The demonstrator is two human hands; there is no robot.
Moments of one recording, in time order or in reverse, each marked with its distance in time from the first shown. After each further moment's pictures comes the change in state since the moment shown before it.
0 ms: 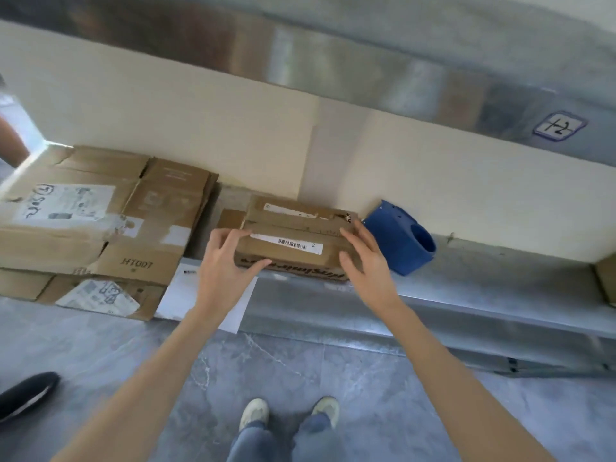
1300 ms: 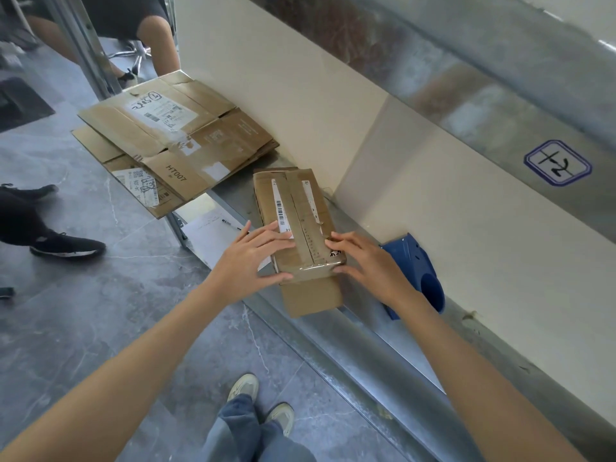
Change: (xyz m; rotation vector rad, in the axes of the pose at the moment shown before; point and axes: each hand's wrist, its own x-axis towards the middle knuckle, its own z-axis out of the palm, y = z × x) left_hand -0.064 0.059 0.055 0.269 0.020 0.050; right_hand 0.081 0.039 -0.048 -0.330 -0.607 -0.697
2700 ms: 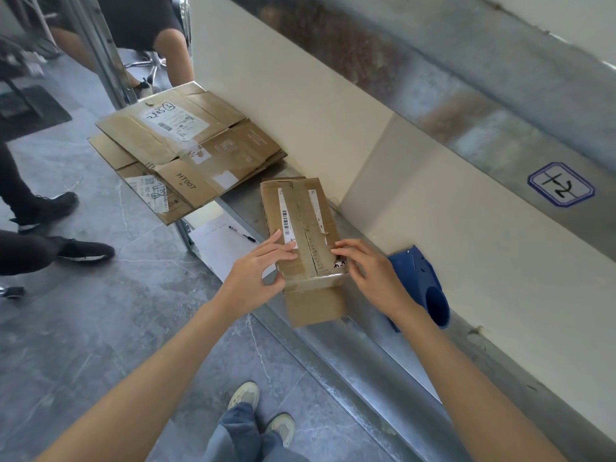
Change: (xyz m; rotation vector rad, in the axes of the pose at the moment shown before) left_hand -0.006 0.021 0.002 -0.315 0.116 -0.195; right_hand 0.006 -0.003 0.006 0.206 0.133 0.006
